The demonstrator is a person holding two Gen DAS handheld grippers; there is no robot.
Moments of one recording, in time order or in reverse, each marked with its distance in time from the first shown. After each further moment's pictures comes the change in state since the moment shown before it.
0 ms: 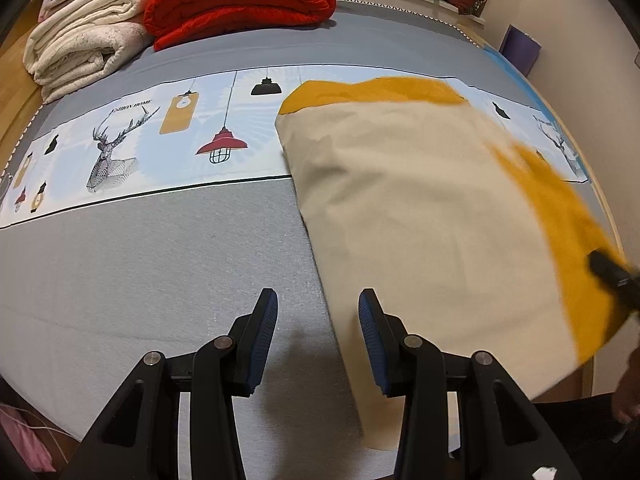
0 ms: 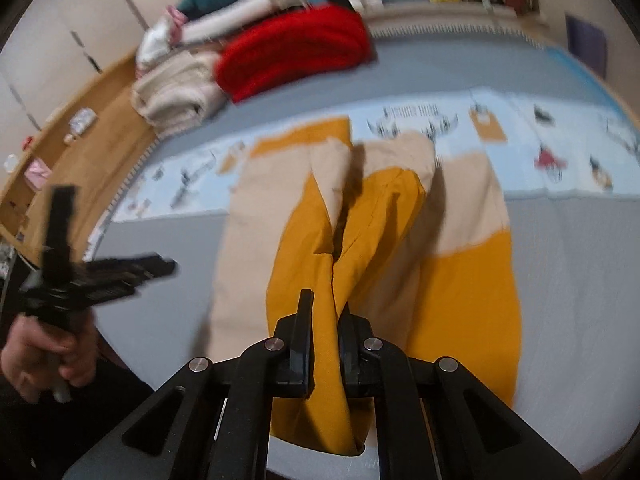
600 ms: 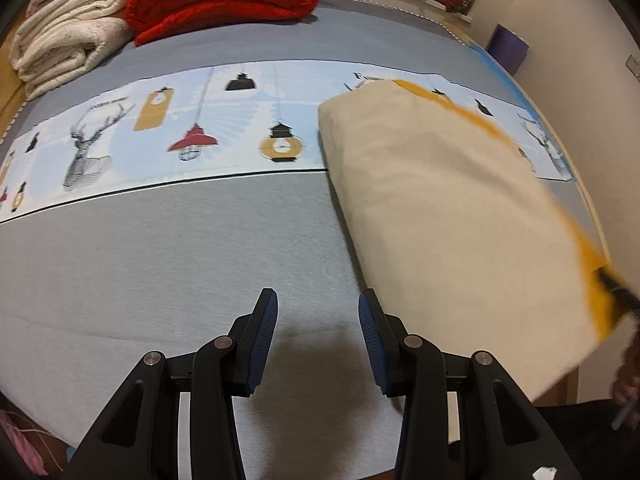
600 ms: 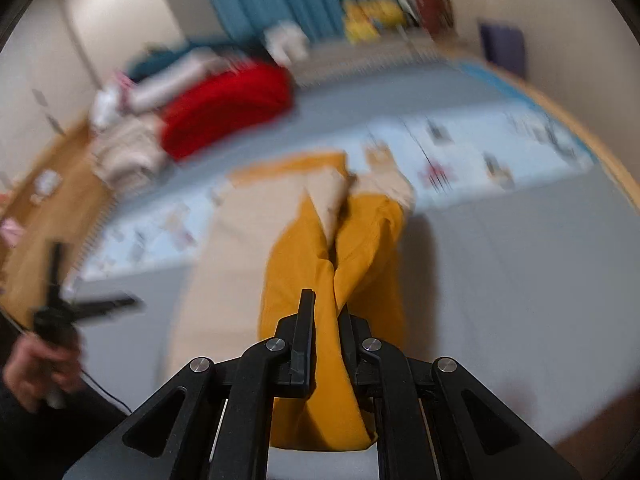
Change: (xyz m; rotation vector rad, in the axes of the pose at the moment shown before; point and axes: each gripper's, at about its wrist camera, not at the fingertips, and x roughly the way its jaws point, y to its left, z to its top) left arm 0.009 -0.018 0.004 0.008 0.026 -0.087; right arm -0.052 -0.109 -0.041 0.201 0.056 -0.253
